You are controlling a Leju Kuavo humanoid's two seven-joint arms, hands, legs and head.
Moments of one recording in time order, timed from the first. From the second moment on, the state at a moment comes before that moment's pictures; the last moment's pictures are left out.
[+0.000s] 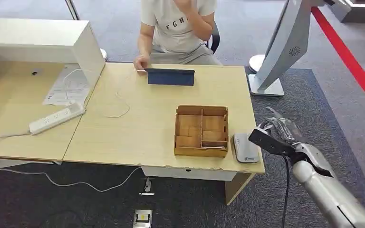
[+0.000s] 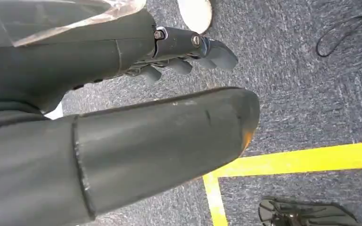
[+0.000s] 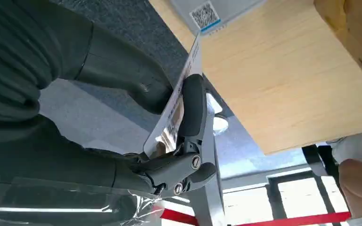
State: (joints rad) left arm -0.18 0.35 -1.26 -0.18 1.23 0.05 -0.05; right arm -0.66 -0.44 0.72 -0.78 0.48 -0.11 -0.15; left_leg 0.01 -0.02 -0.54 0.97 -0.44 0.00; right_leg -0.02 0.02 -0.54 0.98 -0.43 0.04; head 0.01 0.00
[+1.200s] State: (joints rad) left arm -0.18 0.35 -1.26 -0.18 1.23 0.04 -0.07; right arm -0.54 -0.47 0.71 -1.03 0.54 -0.08 -0.09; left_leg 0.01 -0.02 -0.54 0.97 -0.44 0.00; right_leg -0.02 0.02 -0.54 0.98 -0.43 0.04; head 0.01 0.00
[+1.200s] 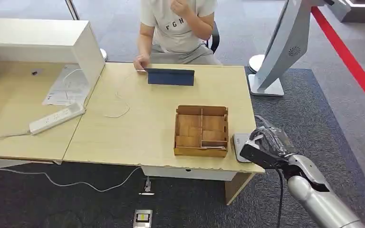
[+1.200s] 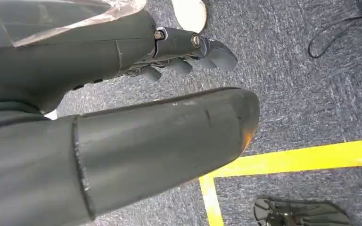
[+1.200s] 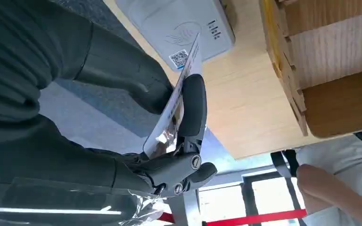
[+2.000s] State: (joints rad) left arm -0.18 0.35 -1.26 -0.18 1.23 0.04 -0.06; right arm -0.51 -0.44 0.71 -0.86 0.57 -0.09 -0.12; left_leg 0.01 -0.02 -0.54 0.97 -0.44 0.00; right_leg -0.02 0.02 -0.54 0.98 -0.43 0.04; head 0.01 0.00
